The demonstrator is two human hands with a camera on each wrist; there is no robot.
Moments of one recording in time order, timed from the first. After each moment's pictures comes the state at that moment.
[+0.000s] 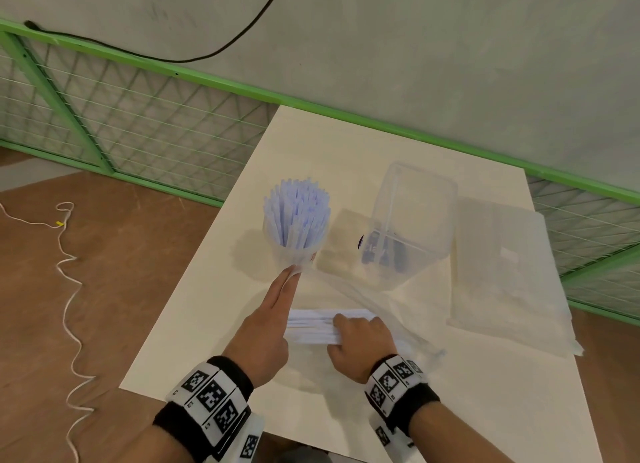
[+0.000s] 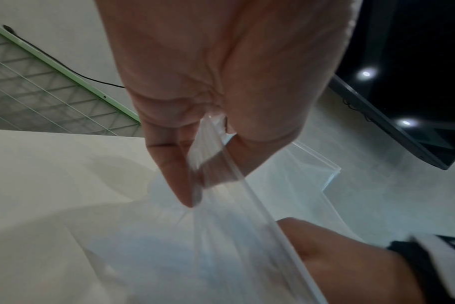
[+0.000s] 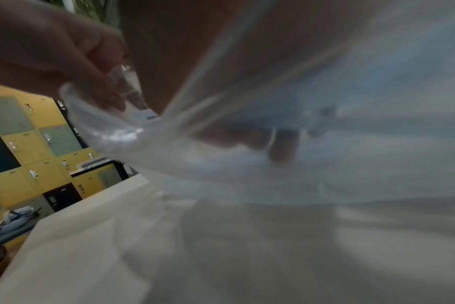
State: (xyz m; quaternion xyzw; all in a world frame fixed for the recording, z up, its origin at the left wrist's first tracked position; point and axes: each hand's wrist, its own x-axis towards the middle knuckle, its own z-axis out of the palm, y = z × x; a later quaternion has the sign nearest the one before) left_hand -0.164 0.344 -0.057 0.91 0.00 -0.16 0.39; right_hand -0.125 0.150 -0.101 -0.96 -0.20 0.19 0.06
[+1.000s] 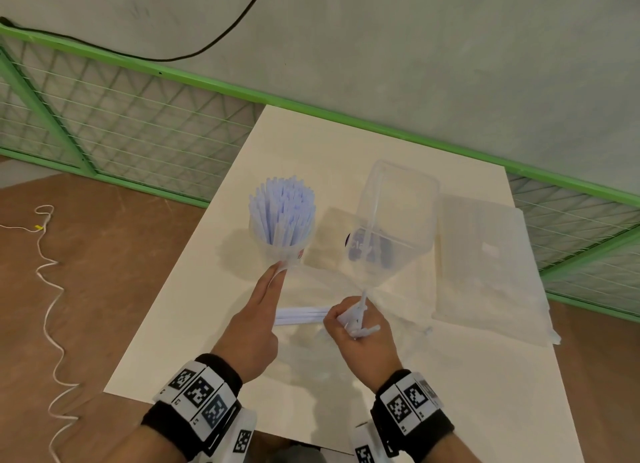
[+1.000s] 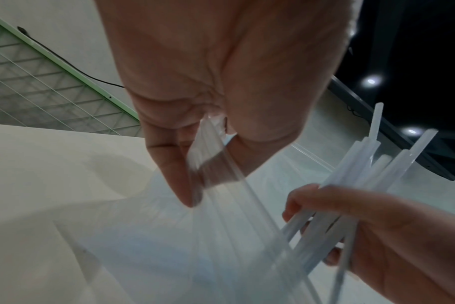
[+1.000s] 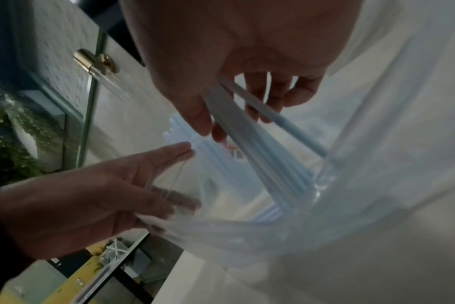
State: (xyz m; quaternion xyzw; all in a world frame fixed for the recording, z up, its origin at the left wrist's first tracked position) left_hand -0.162 0.339 -0.051 0.90 0.02 -0.16 0.41; right_hand -0.144 0.141 -0.065 -0.84 -0.02 0.09 0.53
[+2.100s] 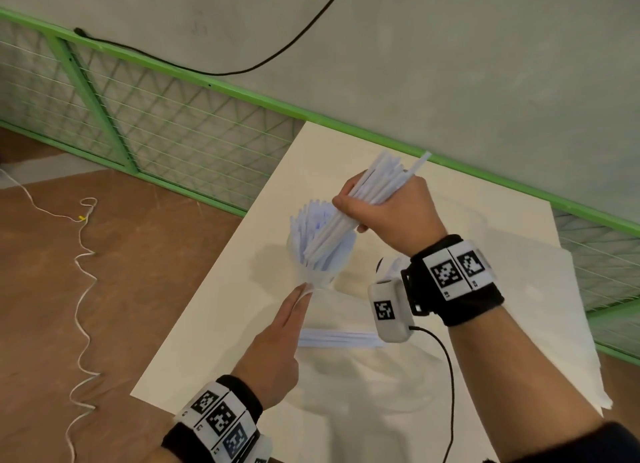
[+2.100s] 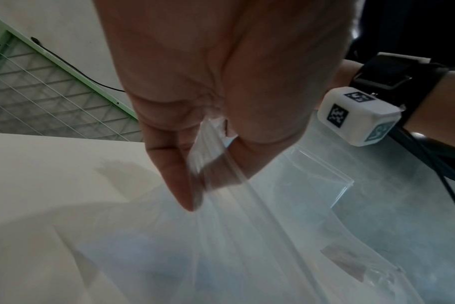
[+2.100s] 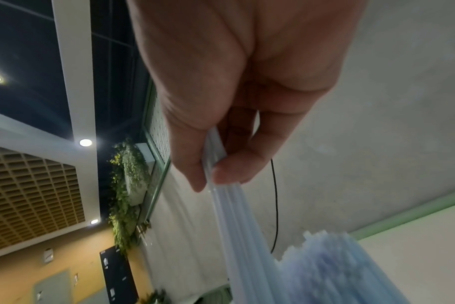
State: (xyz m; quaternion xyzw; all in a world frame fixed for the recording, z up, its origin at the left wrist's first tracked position) left_hand -0.165 0.353 -0.053 0.89 0.01 -0.16 0.43; right_hand 0.005 0.210 0.084 -0.85 -0.21 0.02 0.49
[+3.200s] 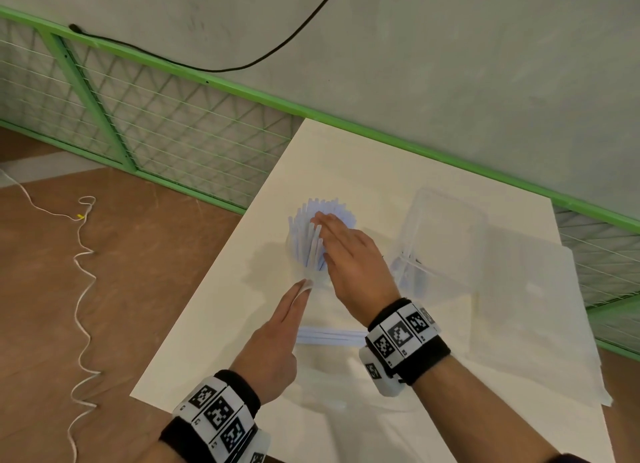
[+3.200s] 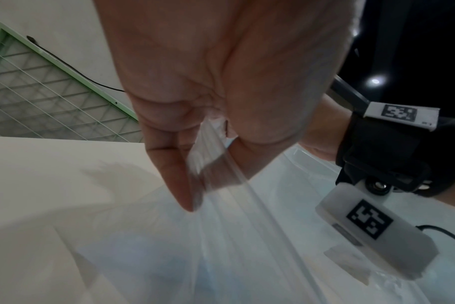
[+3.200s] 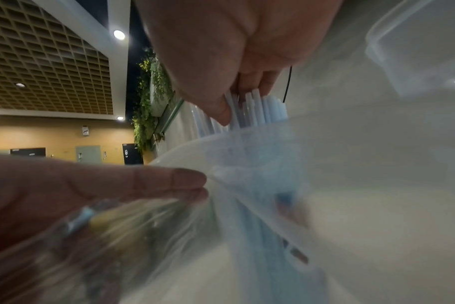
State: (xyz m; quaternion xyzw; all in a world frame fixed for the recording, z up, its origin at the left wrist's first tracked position) left_hand -0.159 0.357 -0.052 0.89 -0.01 -0.14 0.43; right_hand -0.030 0.219 -0.025 -0.89 -0.40 -0.13 0.19
